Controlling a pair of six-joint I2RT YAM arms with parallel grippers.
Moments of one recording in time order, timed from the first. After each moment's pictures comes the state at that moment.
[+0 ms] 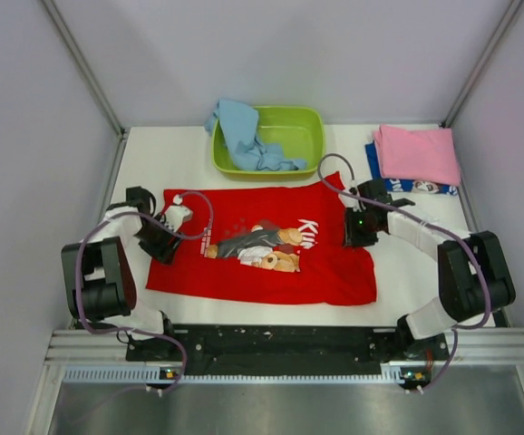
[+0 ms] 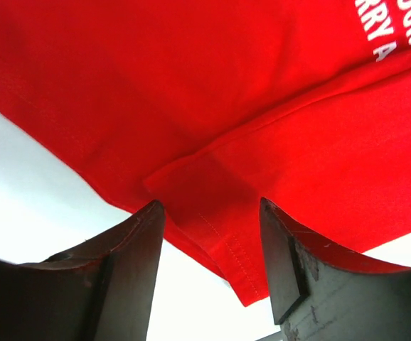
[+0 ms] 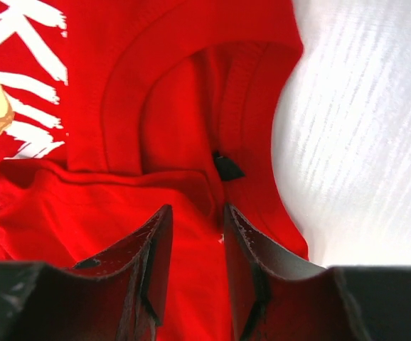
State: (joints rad) left arm 0.18 1.54 0.91 -0.78 0.23 0.83; right arm 0.28 1.51 0.85 -0.49 -0.14 0.27
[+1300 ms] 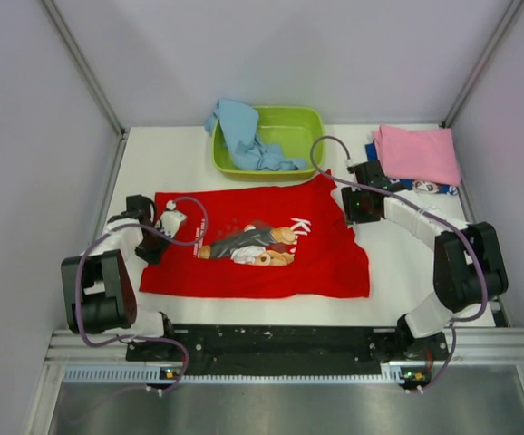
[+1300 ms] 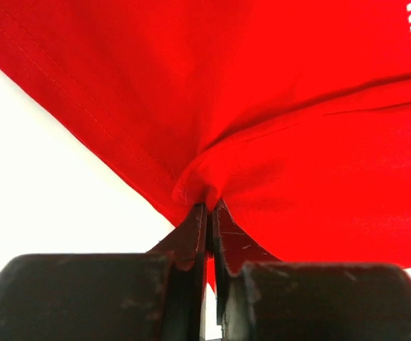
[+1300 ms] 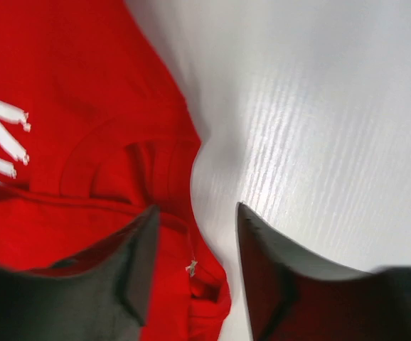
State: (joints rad) left arm 0.18 1.45 0.77 -0.66 0.08 0.70; right arm 0.31 1.57 1.01 -0.48 0.02 0.15
